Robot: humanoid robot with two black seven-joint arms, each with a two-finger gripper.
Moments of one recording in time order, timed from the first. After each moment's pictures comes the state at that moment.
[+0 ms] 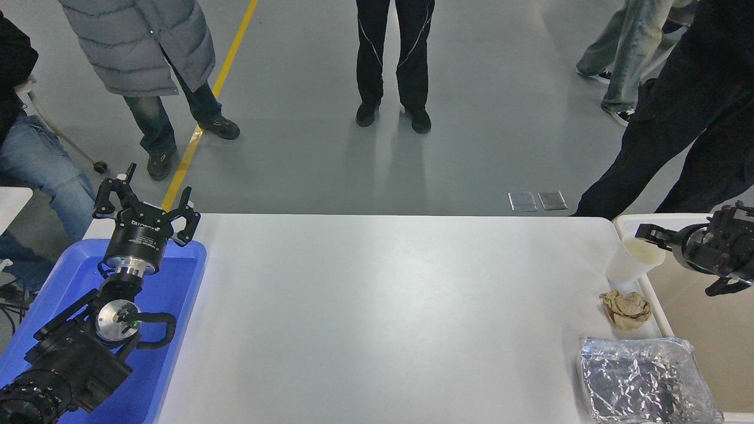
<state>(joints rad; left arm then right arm) -0.60 0.26 -0.88 -0.39 -0.09 -0.64 -0.48 1.12 -0.42 -1.09 0.50 -0.07 0.05 -0.09</state>
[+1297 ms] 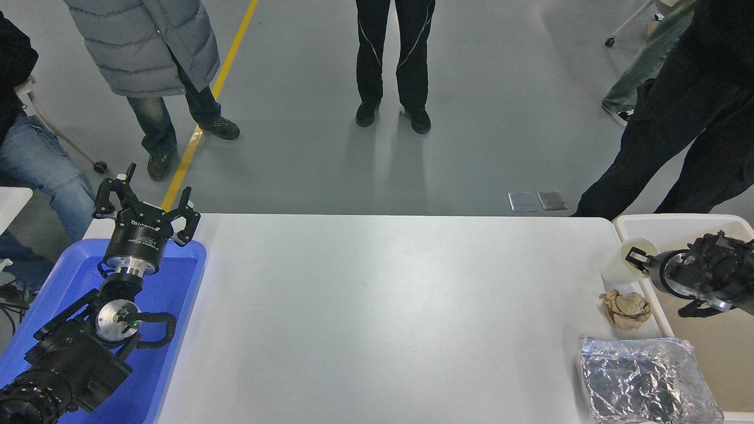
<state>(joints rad) -0.60 0.26 -0.88 -0.39 -0.09 -0.64 -0.48 1.07 -0.41 -0.99 0.53 0.00 0.06 -0.09</state>
